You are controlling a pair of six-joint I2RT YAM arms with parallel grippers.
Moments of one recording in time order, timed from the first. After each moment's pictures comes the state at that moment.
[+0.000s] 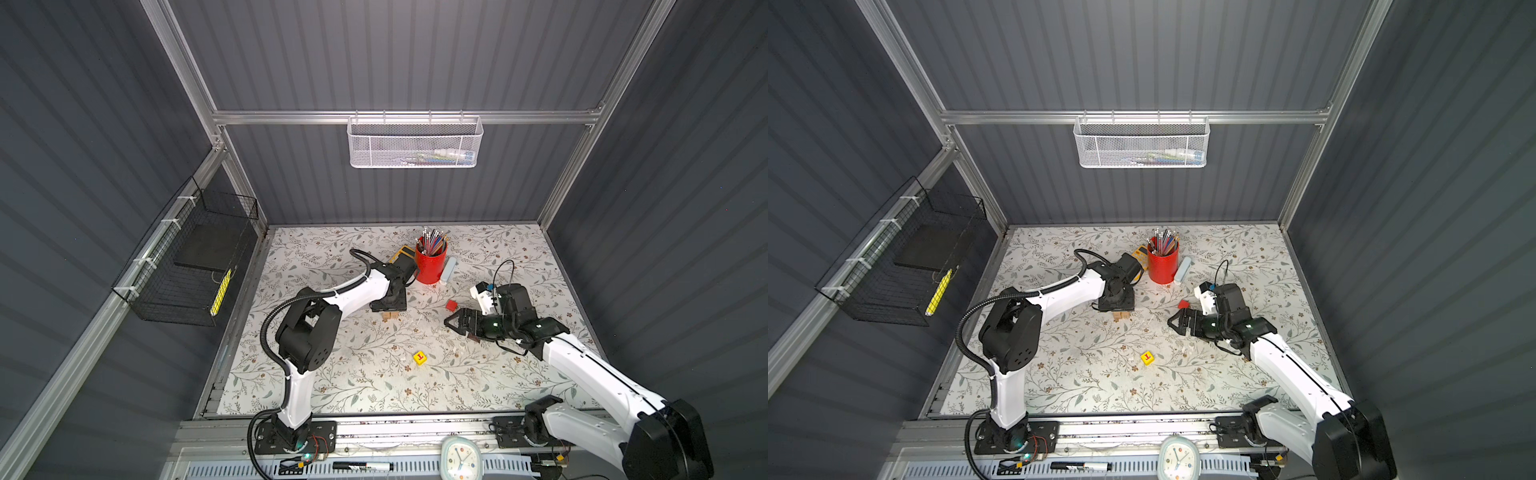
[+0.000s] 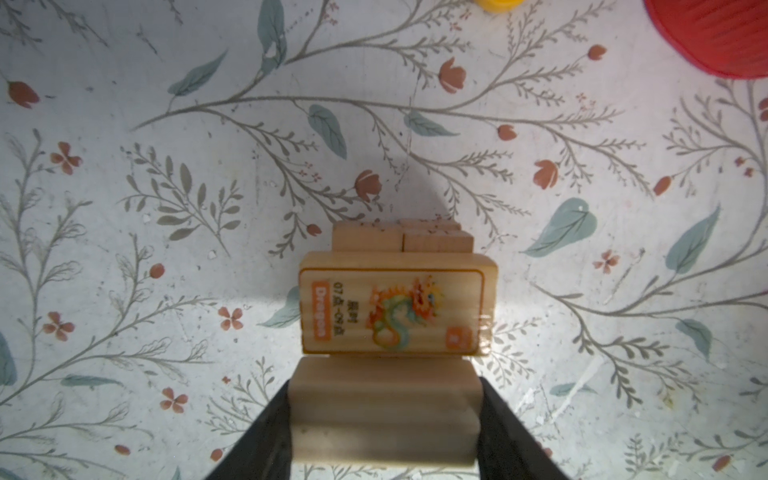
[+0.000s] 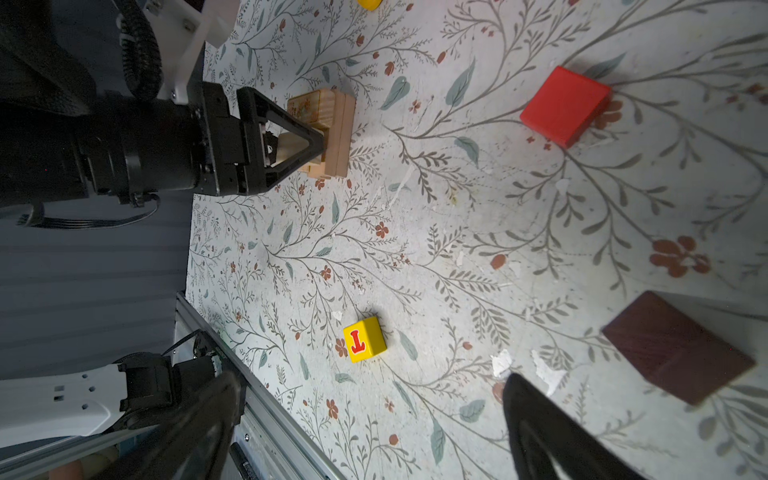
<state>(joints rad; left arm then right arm) -0.70 2.00 1.53 -0.87 -0.15 -0.66 0.36 1.07 0.63 -0.40 -0.52 0.54</state>
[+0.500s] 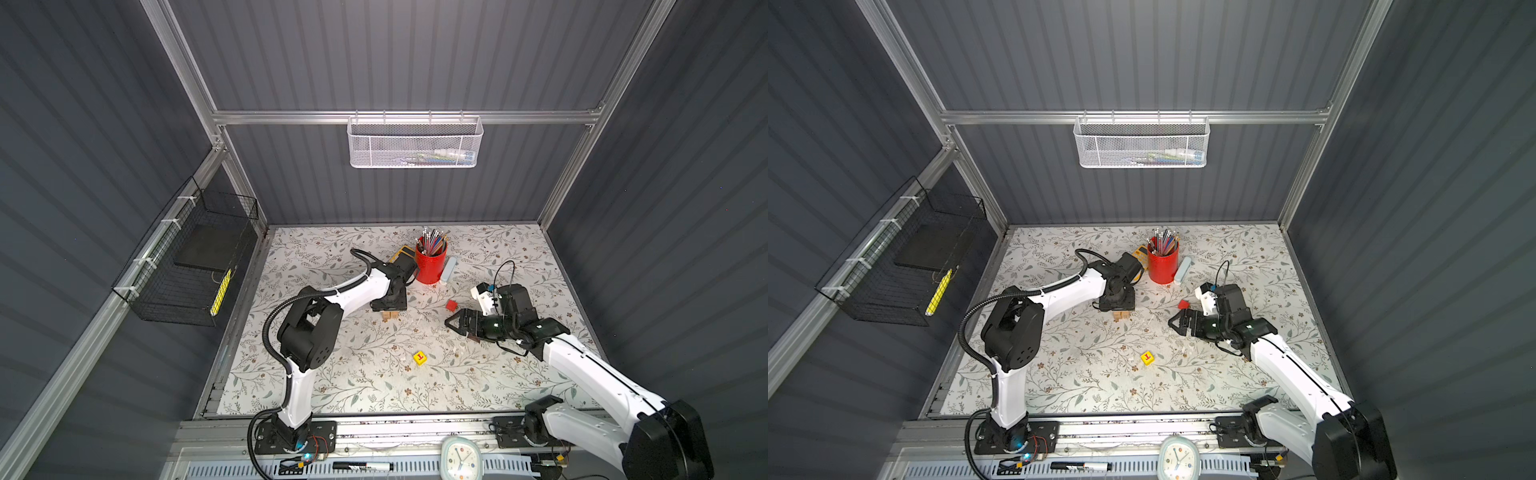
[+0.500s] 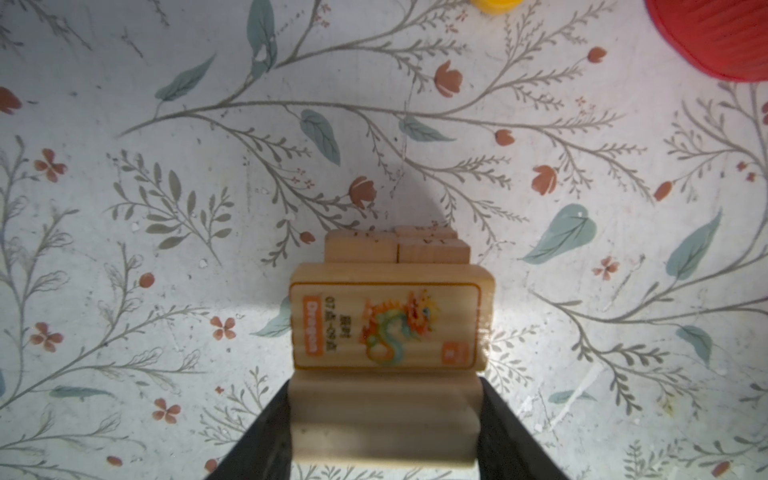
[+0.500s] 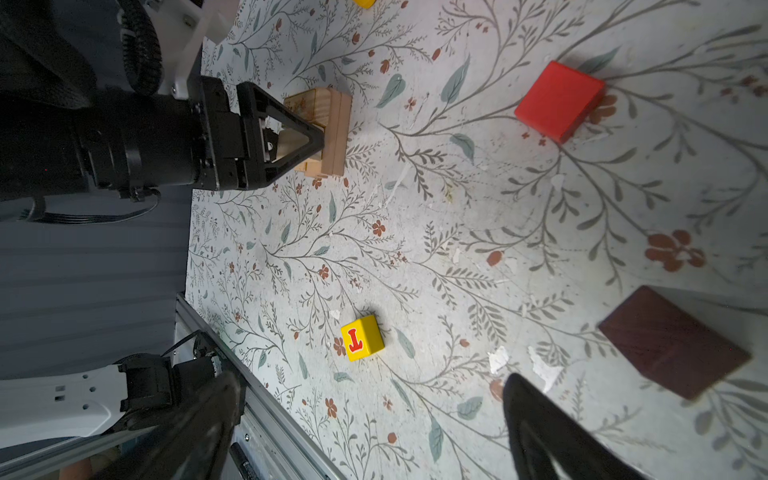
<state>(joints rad) -0.70 2.01 1.54 -0.87 -0.14 -0.65 0.35 1.07 0.63 -0.40 -0.52 0.54</state>
